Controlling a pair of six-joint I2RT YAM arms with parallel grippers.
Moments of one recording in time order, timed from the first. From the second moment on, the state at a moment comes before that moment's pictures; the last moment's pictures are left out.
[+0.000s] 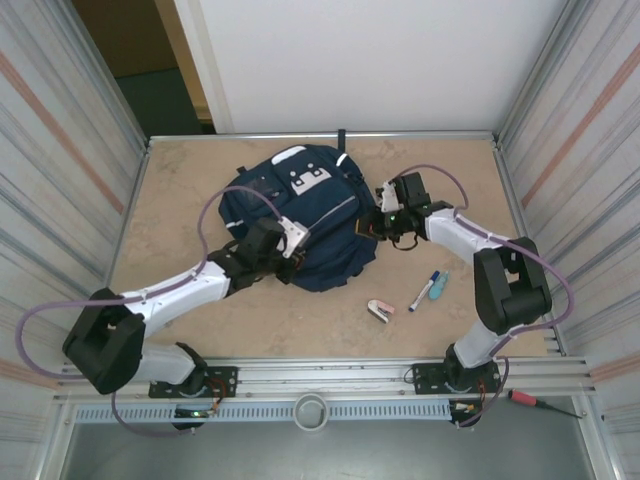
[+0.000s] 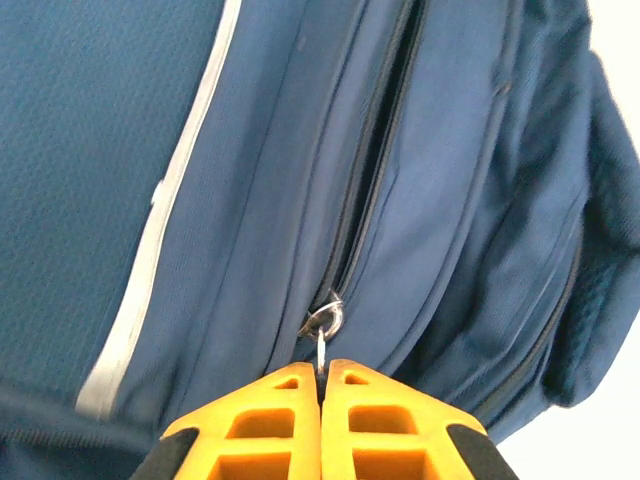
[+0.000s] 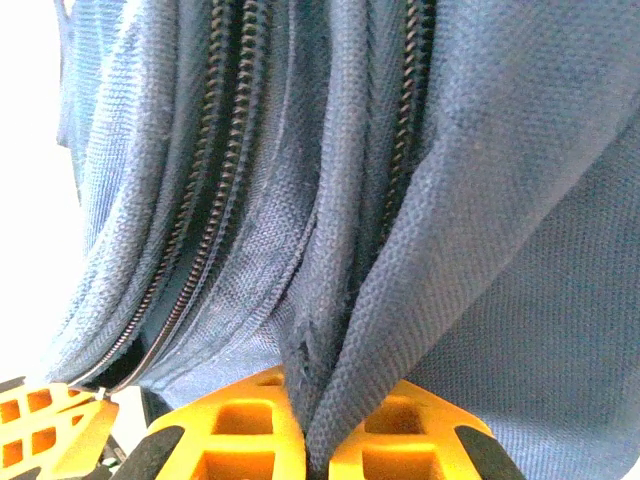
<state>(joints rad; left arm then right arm) -0.68 1.32 0.75 -0.21 0.04 -0.01 0.32 1.66 1.06 -0.35 -0.56 0.54</state>
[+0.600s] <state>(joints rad) -0.76 1.39 0.81 -0.19 0.06 -0.07 0.36 1.54 0.95 -0.41 -0.35 0.56</state>
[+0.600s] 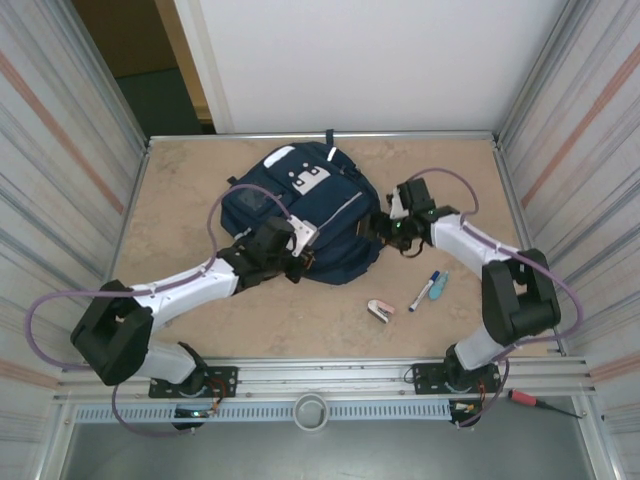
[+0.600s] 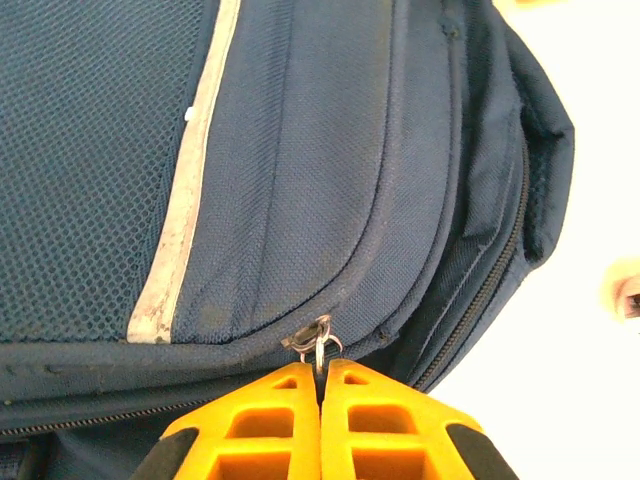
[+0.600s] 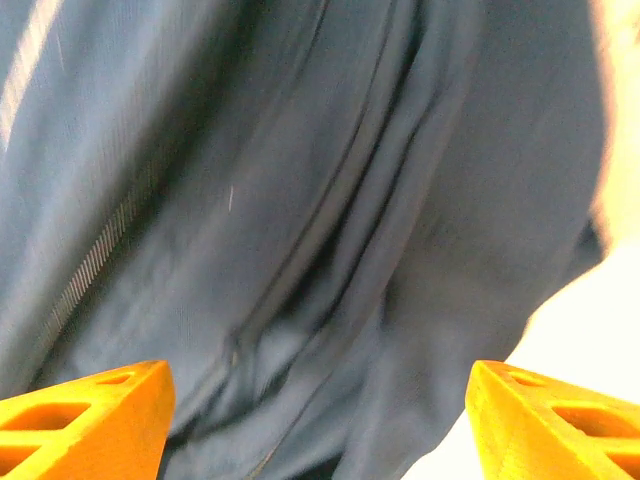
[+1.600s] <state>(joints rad) -0.74 1.31 0.76 -0.14 -0.15 0.09 0.47 1.59 0.90 -0.28 -0.33 0.48</state>
